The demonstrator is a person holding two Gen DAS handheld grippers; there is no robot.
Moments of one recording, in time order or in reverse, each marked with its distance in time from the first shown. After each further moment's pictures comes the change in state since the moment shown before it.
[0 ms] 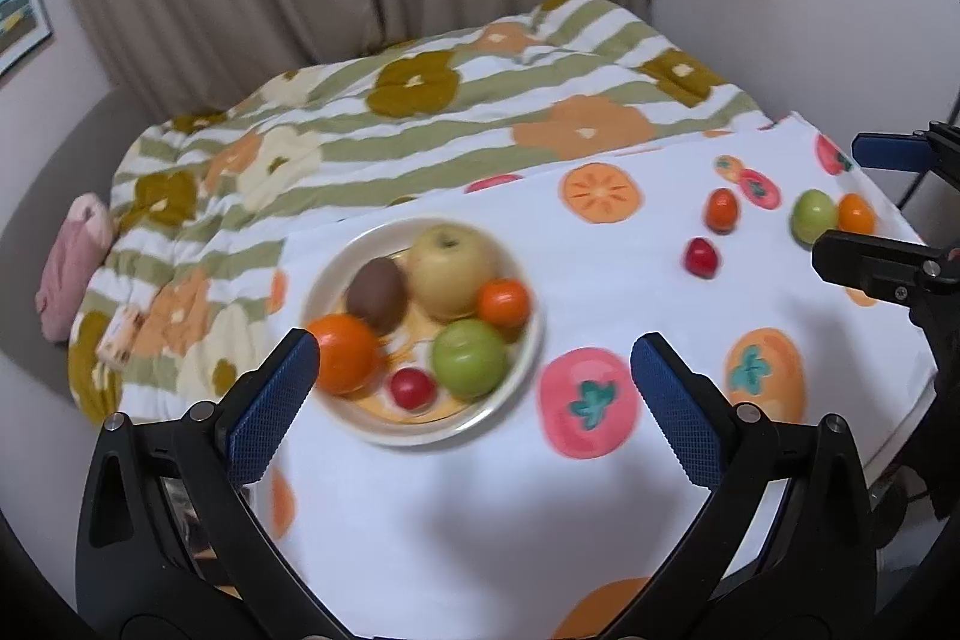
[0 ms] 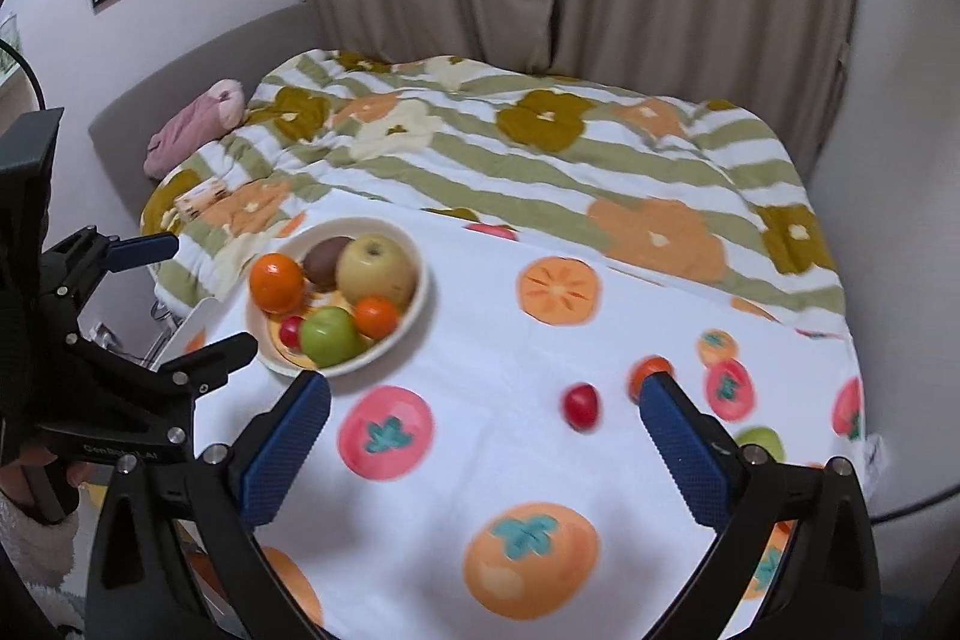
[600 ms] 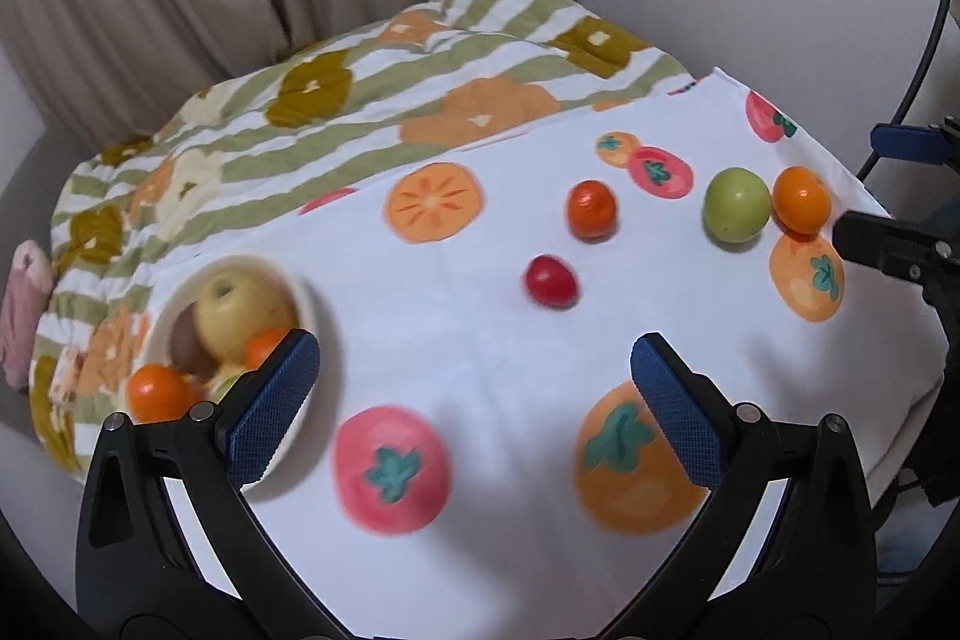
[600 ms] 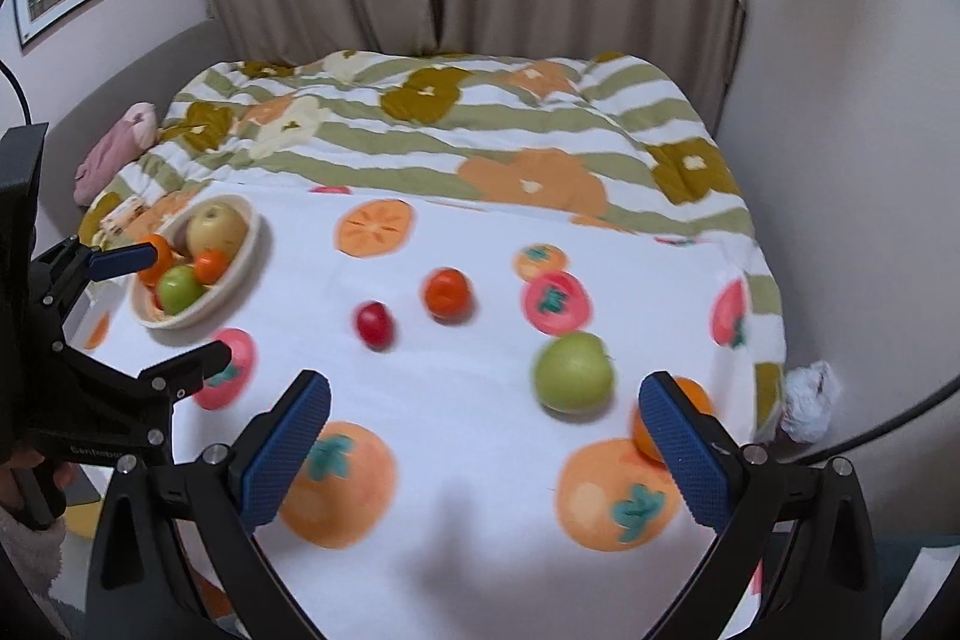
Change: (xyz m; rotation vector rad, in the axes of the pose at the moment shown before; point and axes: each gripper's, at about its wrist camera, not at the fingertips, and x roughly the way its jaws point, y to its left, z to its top) left arm 0.056 -0.128 0.020 0.104 0.033 -0.087; right arm -0.011 -0.127 -0.062 0.122 0.031 -0.133
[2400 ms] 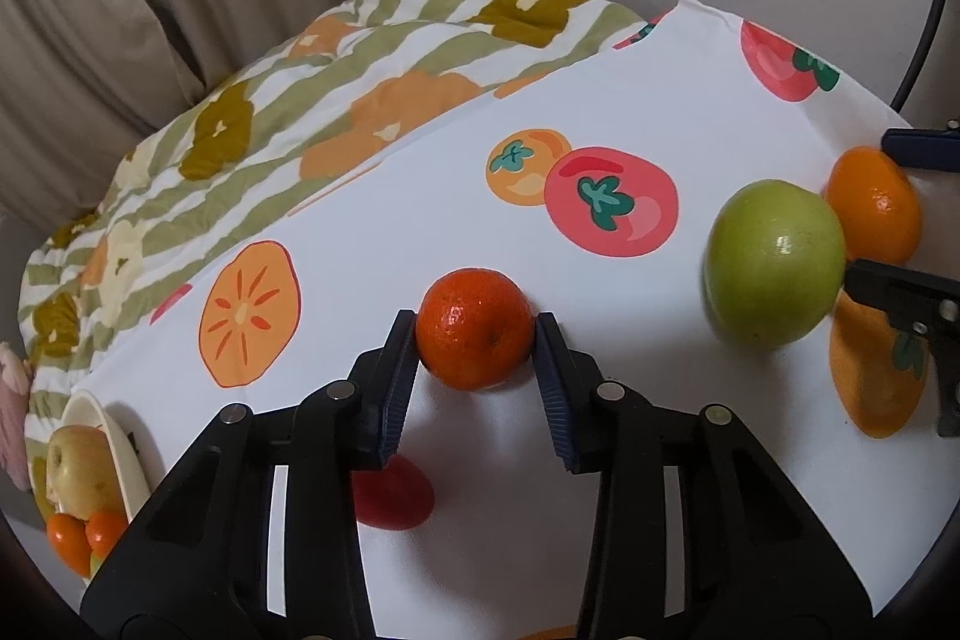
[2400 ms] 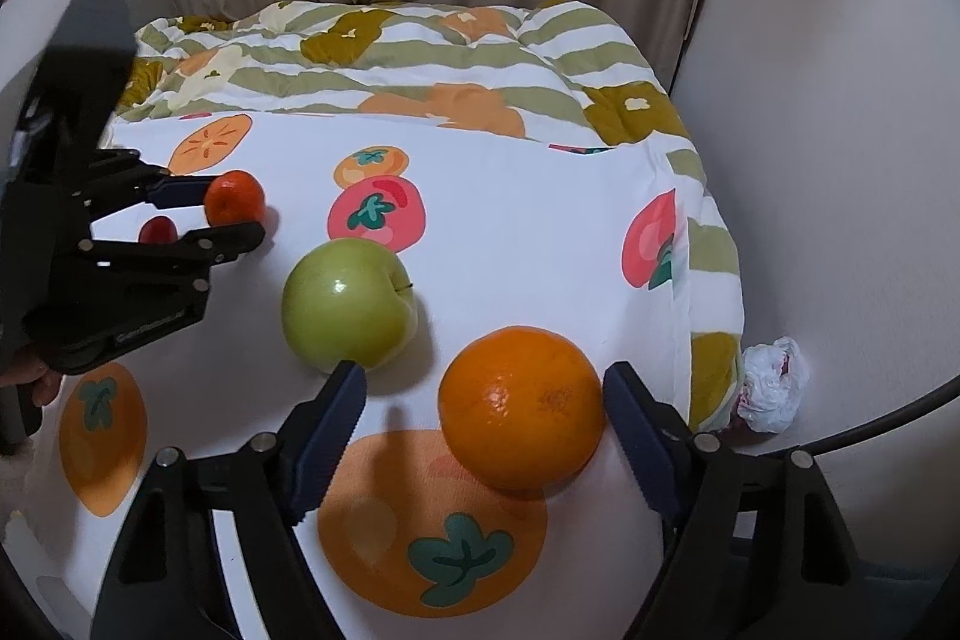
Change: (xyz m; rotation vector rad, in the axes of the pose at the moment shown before) left arm 0.122 -0.085 0.048 0.171 0.022 -0.027; right arm 0.084 -0.081 -0.034 -0.029 0.082 -0.121
